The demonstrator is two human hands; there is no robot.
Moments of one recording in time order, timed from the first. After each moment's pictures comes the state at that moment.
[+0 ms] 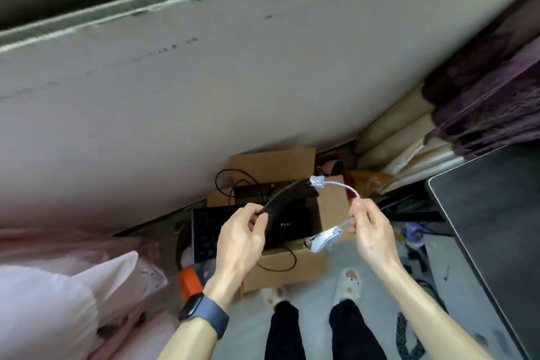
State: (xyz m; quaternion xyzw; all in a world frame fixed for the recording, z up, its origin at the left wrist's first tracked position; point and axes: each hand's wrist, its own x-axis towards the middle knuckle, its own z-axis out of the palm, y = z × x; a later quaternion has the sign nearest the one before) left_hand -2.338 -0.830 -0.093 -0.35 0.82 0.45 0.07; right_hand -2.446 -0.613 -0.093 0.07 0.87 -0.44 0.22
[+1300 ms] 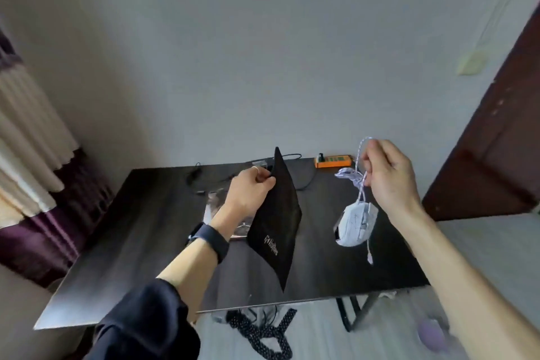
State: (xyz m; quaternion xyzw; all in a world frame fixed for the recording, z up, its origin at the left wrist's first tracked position) left_hand -2.228 -0.102 0.299 0.35 0.82 0.42 0.15; right_hand -2.023 0.031 0.346 0.32 0.70 -0.45 -0.46
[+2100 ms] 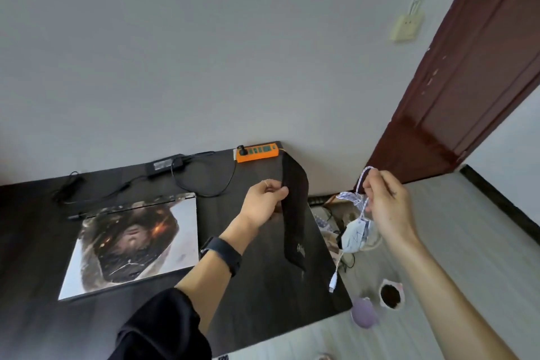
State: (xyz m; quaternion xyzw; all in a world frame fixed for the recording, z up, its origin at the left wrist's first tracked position) left_hand -2.127 0.249 0.203 0.27 0.69 0.51 0.44; right_hand -1.913 0.331 0.244 0.49 0.61 -0.44 -0.44
